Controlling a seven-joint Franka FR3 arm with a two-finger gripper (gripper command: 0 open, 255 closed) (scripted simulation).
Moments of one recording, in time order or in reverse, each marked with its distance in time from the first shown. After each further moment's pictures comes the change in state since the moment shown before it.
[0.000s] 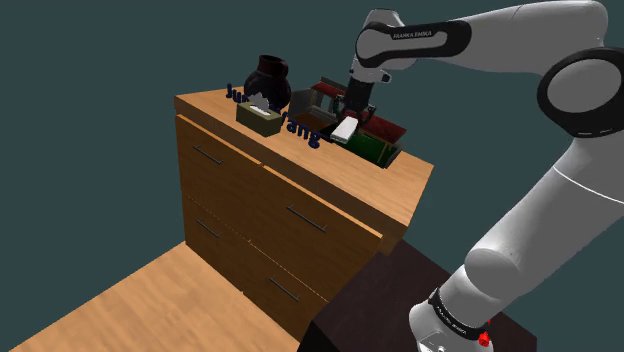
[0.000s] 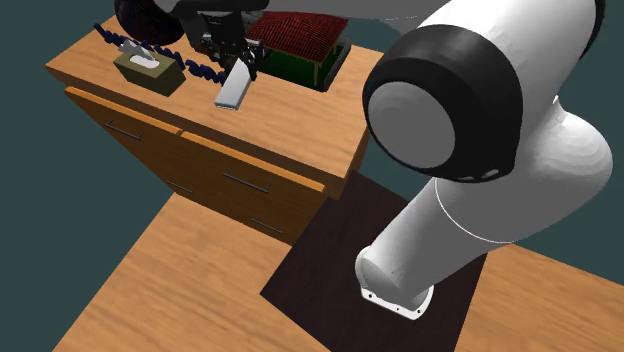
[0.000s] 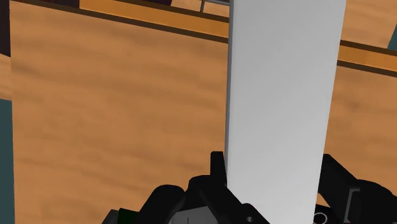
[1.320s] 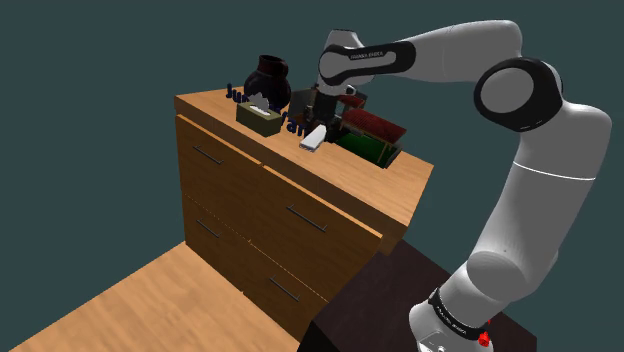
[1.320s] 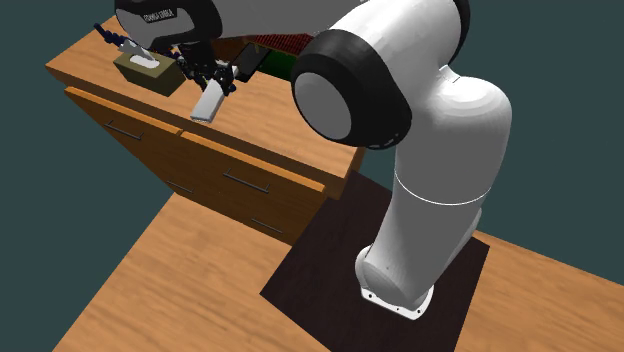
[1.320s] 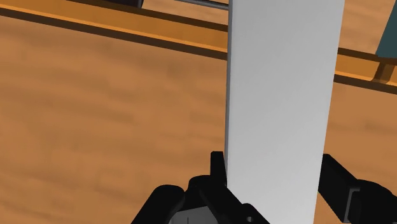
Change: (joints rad) arm 0.057 0.283 0.037 0.194 -0.027 0.086 0.103
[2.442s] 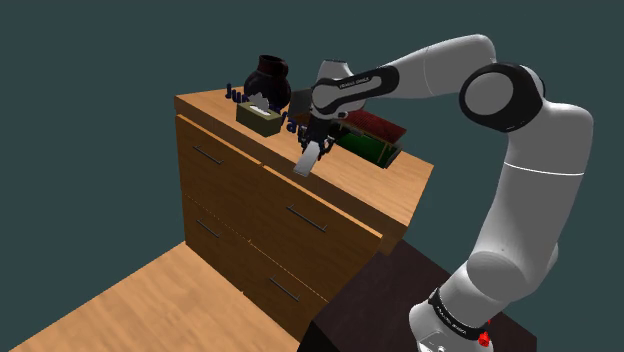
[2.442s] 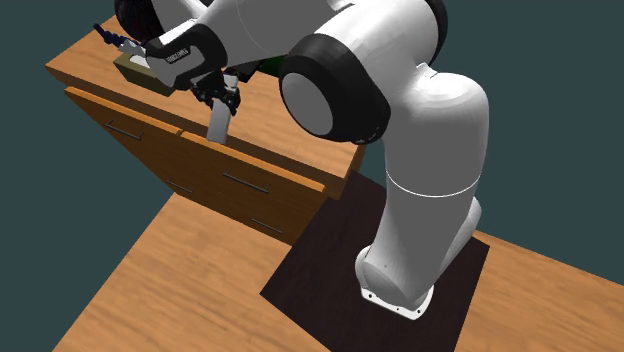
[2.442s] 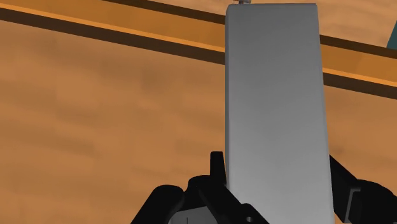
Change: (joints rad) arm 0.002 0.075 -0.003 -0.110 -0.011 0.191 0.009
